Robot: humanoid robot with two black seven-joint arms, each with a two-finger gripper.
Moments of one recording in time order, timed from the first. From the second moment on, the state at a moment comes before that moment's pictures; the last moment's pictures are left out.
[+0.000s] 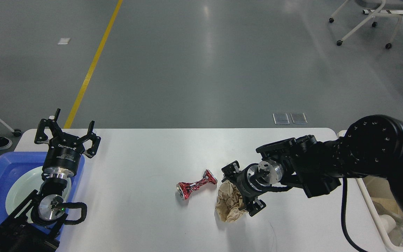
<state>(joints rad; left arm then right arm) -0.33 0.19 -1.25 -0.79 0.17 -0.46 -0.40 1.37 0.07 -0.94 0.95 0.87 0.07 -0.28</state>
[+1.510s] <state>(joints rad) -0.33 0.19 -1.25 -0.79 0.17 -0.46 -0.40 1.29 0.10 -0.93 0.91 0.67 0.10 -0.28</state>
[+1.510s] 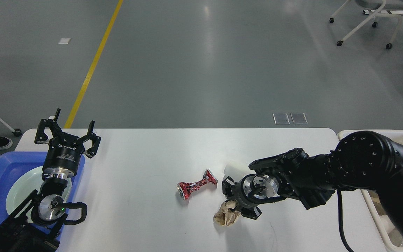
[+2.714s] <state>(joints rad) -0.33 0.19 -1.25 -0.79 0.18 -0.46 -0.40 2.39 -0.21 -1.24 1.74 0.36 0.47 -0.28</state>
